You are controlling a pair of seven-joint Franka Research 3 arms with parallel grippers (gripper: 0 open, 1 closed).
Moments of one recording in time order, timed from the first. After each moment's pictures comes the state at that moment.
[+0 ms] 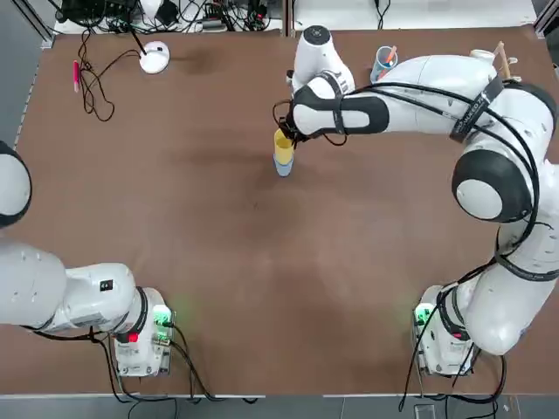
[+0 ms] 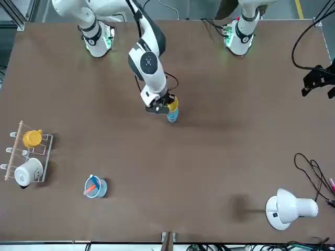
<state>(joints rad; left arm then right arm) 0.13 -0.03 -0.10 -1.57 0.00 1.63 0.14 0.68 0.46 0.14 -1.75 0.12 2.26 0.87</state>
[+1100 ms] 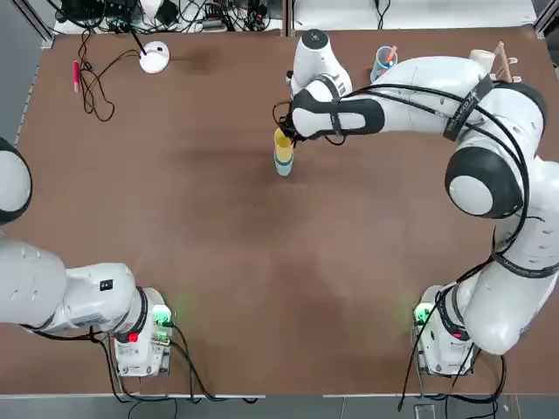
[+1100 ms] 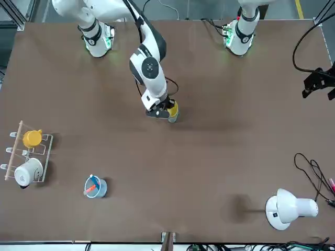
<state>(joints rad) 0.14 -0.01 -0.10 -1.57 0.00 1.63 0.14 0.68 0.50 0.14 -1.72 0.10 2.29 0.91</state>
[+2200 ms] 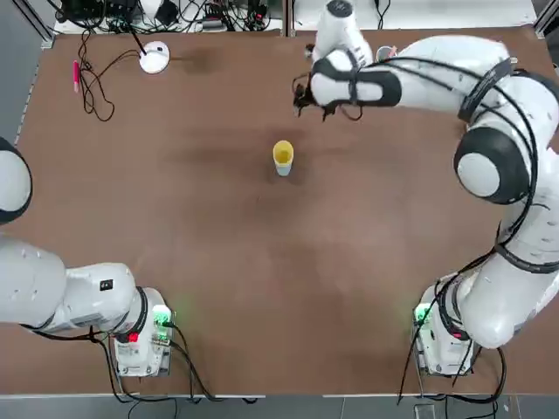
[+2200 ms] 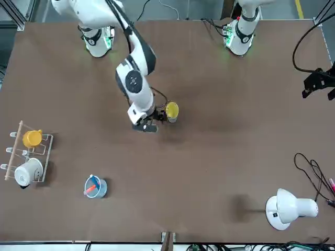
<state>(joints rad) 0.14 -0.01 -0.10 -1.57 0.00 1.63 0.14 0.47 0.48 0.16 -1.70 0.07 2.24 0.67</state>
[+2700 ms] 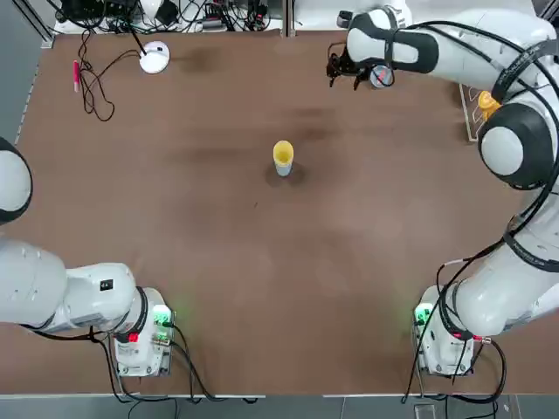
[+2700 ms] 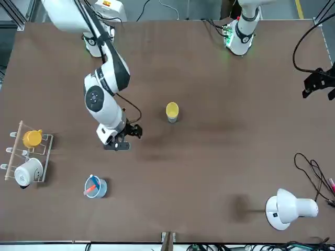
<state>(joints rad) 0.14 -0.01 -0.10 -1.57 0.00 1.63 0.14 0.24 0.44 0.22 -1.70 0.03 2.18 0.42</state>
